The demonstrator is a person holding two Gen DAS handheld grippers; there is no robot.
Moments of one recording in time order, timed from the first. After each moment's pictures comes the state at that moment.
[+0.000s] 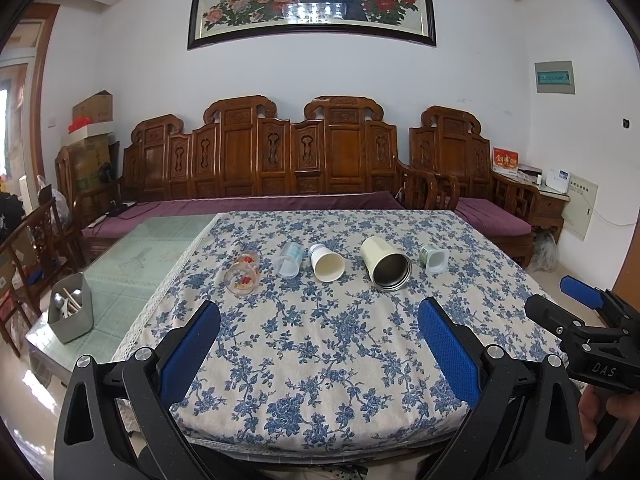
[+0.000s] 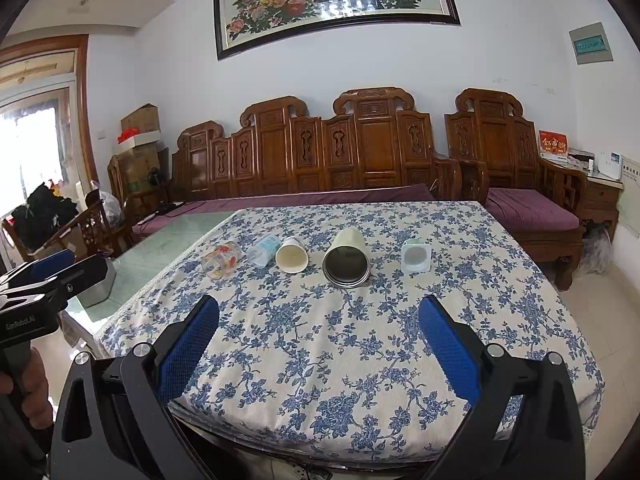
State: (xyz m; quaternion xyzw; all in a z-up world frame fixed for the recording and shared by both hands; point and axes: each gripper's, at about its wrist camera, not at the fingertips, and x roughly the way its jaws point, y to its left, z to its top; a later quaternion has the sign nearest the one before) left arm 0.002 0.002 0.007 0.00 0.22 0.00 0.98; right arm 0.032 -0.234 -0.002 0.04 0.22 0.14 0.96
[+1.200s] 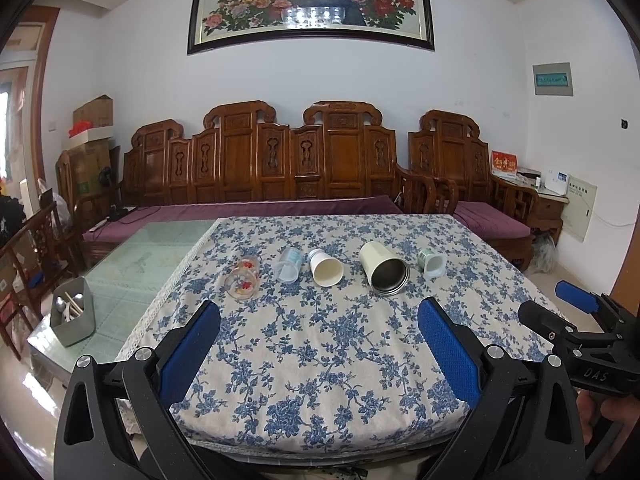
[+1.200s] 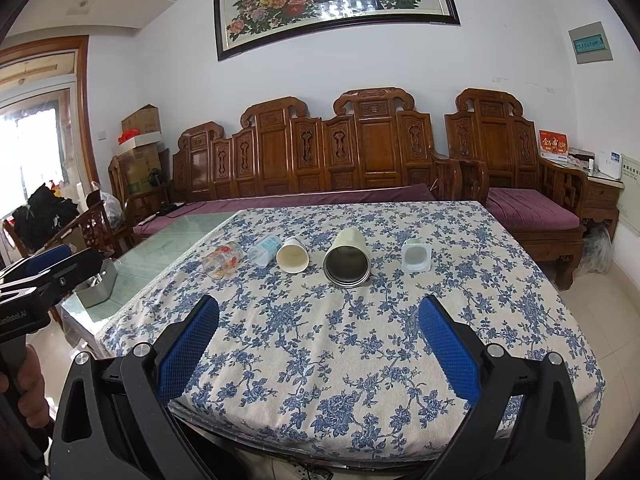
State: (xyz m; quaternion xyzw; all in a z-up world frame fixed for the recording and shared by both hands) left arm -0.007 -0.004 0.021 0.01 0.21 -0.01 0.98; right arm 0.031 -0.234 -0.002 0.04 0.22 0.14 0.96
